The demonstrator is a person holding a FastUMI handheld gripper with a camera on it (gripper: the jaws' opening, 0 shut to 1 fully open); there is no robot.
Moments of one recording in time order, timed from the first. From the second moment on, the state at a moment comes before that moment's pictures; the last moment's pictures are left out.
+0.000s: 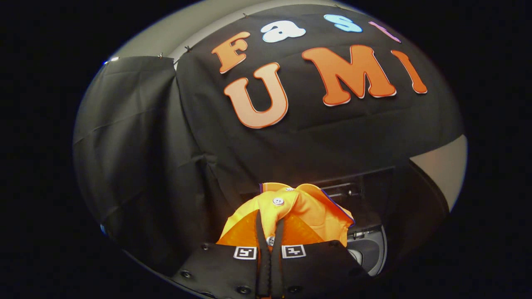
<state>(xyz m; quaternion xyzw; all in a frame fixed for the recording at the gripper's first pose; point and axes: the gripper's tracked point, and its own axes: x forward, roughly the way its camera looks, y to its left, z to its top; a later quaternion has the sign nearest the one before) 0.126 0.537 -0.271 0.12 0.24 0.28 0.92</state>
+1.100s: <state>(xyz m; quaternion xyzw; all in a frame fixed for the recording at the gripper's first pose) 0.108 0.489 -0.590 0.04 0.57 0.10 0.82</state>
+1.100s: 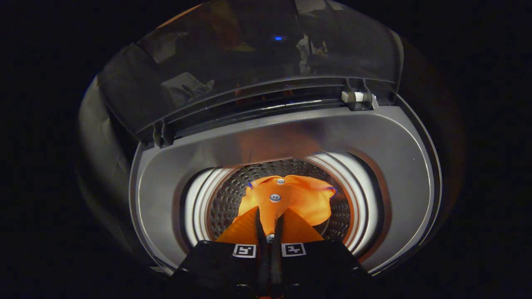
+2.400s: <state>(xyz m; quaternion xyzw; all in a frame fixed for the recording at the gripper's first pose) 0.115 0.501 -0.566 0.00 0.58 0.13 0.80</state>
